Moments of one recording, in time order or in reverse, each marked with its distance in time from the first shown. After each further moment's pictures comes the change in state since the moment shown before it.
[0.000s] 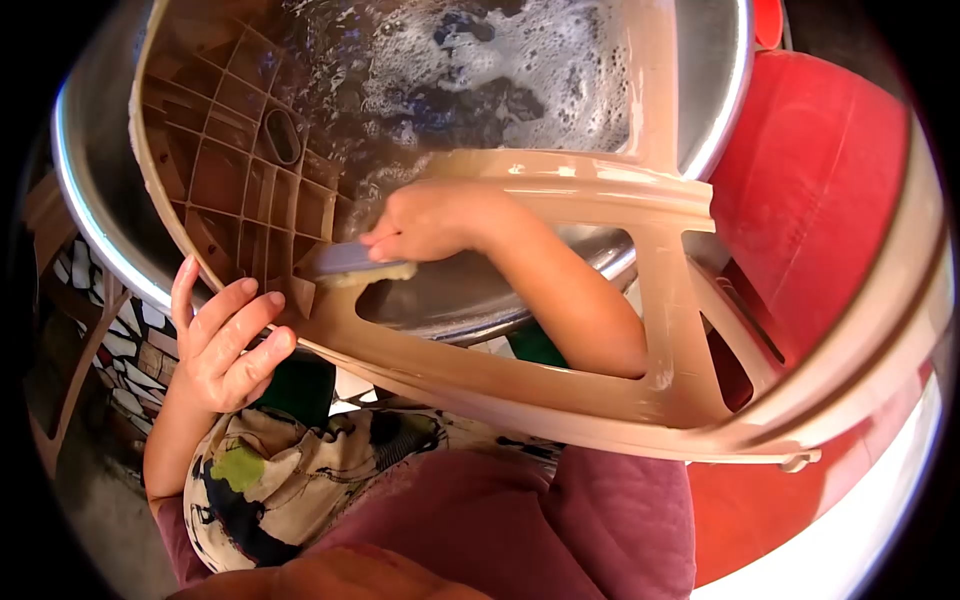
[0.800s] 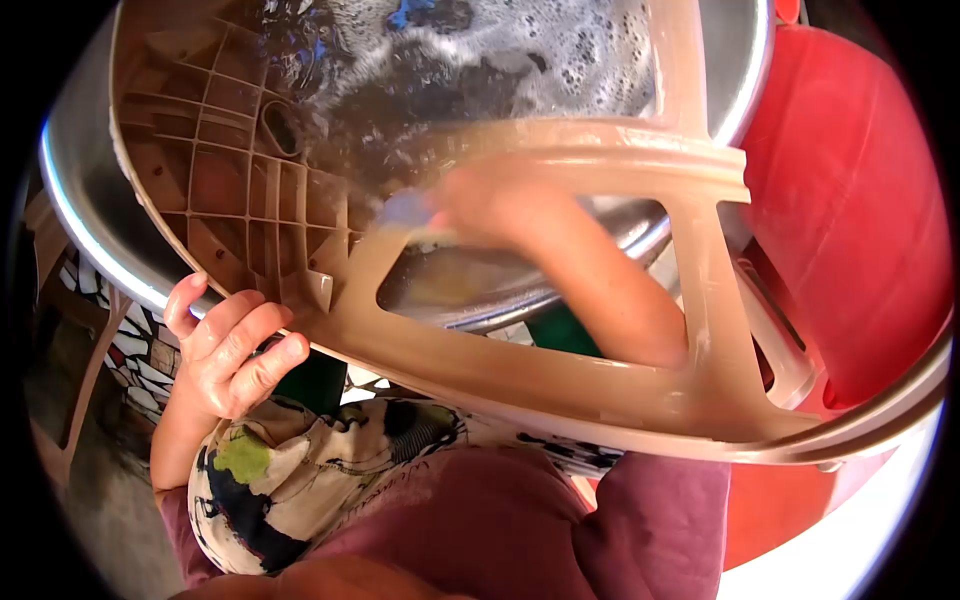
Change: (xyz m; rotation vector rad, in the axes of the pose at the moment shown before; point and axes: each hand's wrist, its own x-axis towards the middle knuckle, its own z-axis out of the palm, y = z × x) left_hand -0.001 0.008 0.003 -0.005 -0.013 0.096; right_hand -0.029 0.000 0.010 -0.164 0.115 0.308
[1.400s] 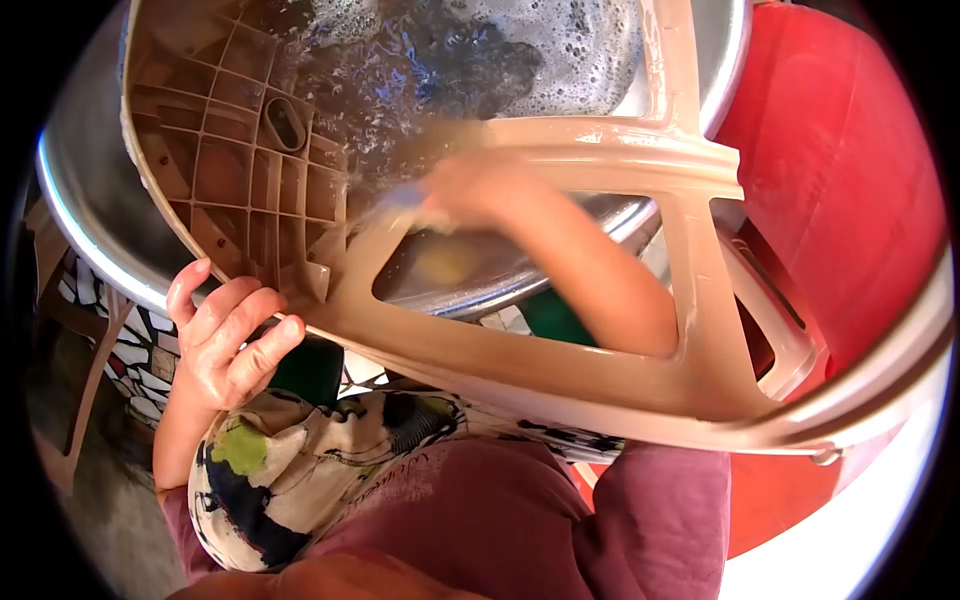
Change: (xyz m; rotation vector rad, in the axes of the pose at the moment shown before) left_hand 0.008 -0.001 -0.002 -0.036 0.001 -0.011; right_hand 0.015 0.018 0.011 0.065 -0.068 -0.010
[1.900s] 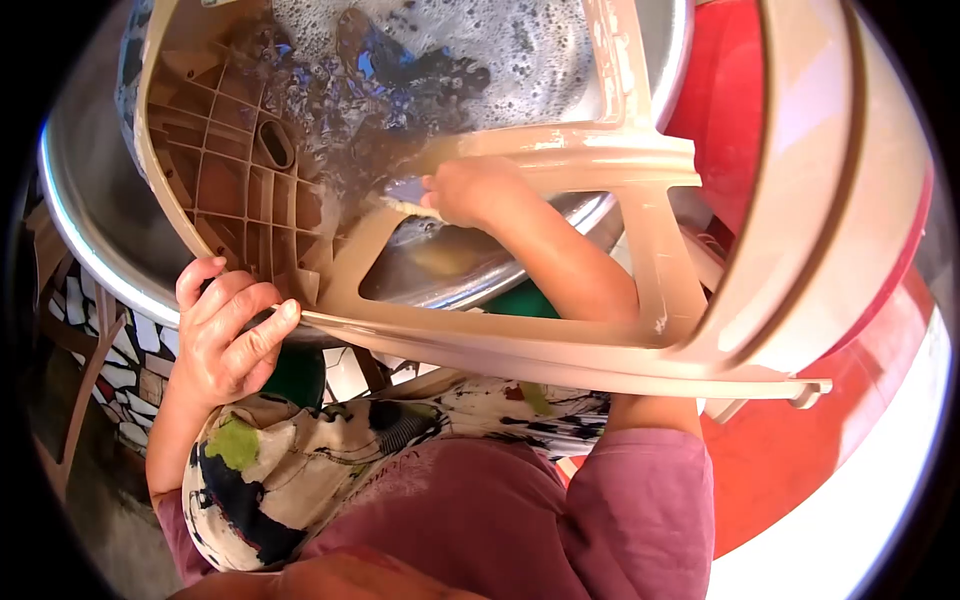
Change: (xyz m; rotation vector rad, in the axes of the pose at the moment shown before) left_hand 0.008 0.002 -0.001 -0.110 0.003 -0.003; right_hand -0.016 0.008 0.020 -0.107 0.252 0.286
